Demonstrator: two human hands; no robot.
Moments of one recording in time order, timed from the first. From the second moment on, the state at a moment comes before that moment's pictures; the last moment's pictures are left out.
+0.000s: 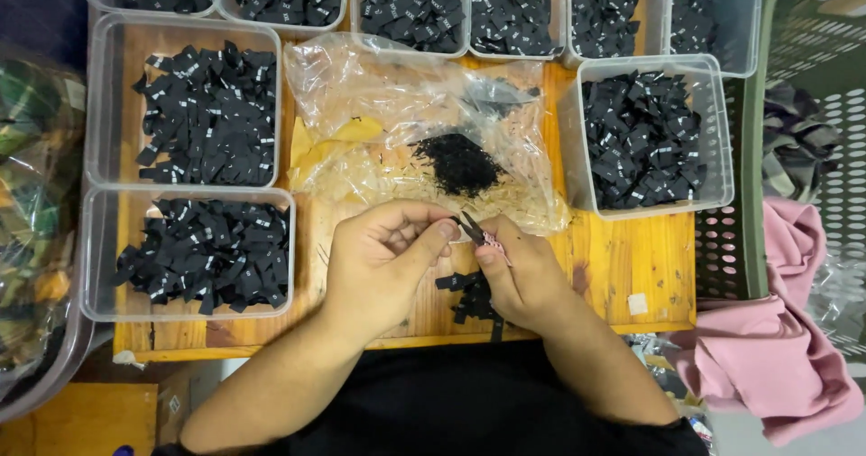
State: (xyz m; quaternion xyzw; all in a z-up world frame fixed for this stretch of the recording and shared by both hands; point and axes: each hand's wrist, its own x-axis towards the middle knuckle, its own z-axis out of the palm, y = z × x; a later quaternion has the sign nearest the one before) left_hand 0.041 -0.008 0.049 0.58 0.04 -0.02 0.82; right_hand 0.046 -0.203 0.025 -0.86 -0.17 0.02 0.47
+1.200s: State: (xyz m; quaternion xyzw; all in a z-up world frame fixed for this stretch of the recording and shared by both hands) left_hand 0.040 -0.010 0.040 0.60 0.06 -0.02 0.80; right_hand 0.045 -0.205 0.016 -0.86 -0.23 0.05 0.46
